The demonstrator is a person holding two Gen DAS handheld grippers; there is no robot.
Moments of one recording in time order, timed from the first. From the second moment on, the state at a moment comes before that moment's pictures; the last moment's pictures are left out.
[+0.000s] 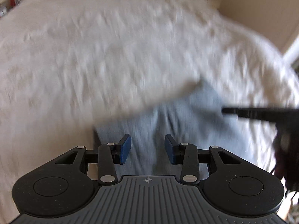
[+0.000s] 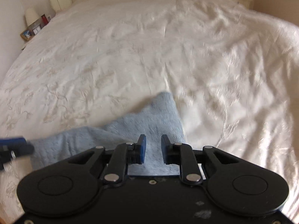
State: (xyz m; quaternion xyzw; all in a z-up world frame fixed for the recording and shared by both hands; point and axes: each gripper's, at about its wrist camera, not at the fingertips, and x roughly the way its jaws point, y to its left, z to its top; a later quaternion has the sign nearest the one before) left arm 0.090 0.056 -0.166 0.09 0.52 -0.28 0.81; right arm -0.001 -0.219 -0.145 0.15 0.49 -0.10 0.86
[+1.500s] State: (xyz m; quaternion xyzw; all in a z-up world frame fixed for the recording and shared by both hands) left arm 0.063 0.083 -0.222 0.09 0.57 -0.15 0.81; right arm -0.002 -0.276 -0.179 0.15 0.55 0.01 0.82
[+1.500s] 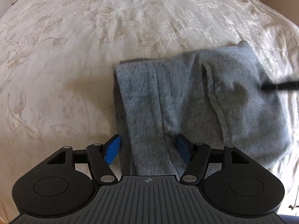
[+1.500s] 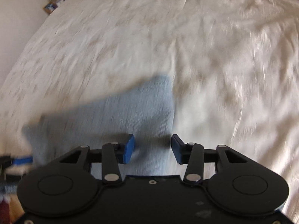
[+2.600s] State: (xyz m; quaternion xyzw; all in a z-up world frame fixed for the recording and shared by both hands) left arm 0.109 0.080 -0.257 -0.03 0.58 -0.17 0.80; right arm -0.011 -0.271 -0.232 0.31 0.49 0.07 0.81
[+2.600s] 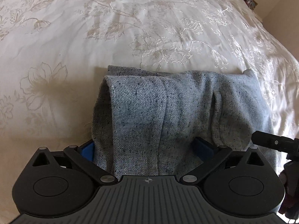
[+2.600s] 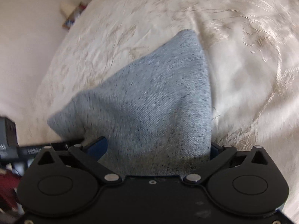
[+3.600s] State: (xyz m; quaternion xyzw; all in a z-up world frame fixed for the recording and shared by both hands) left arm 0.147 0.165 -0.133 -0.05 0.44 -0.17 0.88; right arm 0.079 -0.158 -0.033 0.18 0.44 0.15 0.87
